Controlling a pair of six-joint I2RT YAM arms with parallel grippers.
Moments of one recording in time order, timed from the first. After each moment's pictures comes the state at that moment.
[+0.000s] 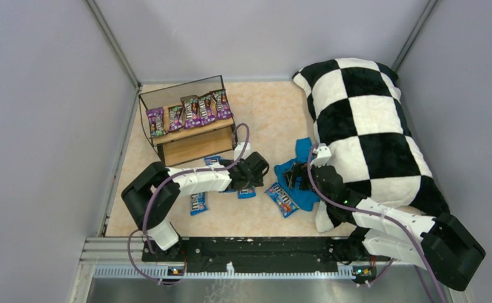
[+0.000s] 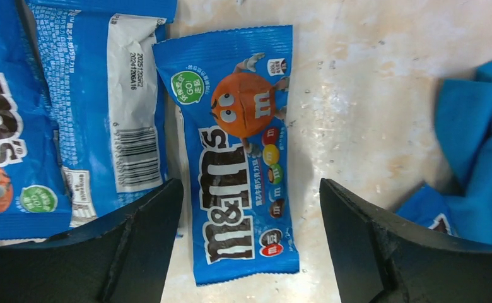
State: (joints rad) left arm -0.93 1.63 0.92 -0.37 -0.45 -0.92; right arm 0.76 0.99 0.29 0.32 0.26 0.46
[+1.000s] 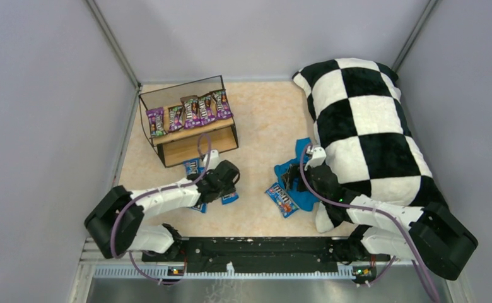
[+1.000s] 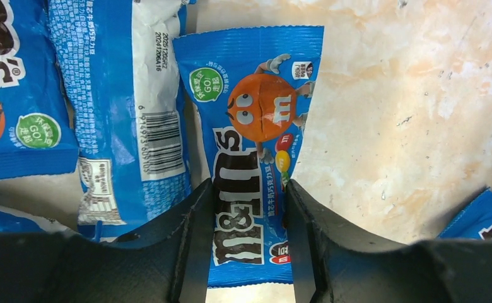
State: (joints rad) left arm -0.83 1.36 0.63 -0.31 -0.44 -1.01; right arm 0.76 1.09 0.29 0.38 0.23 0.46
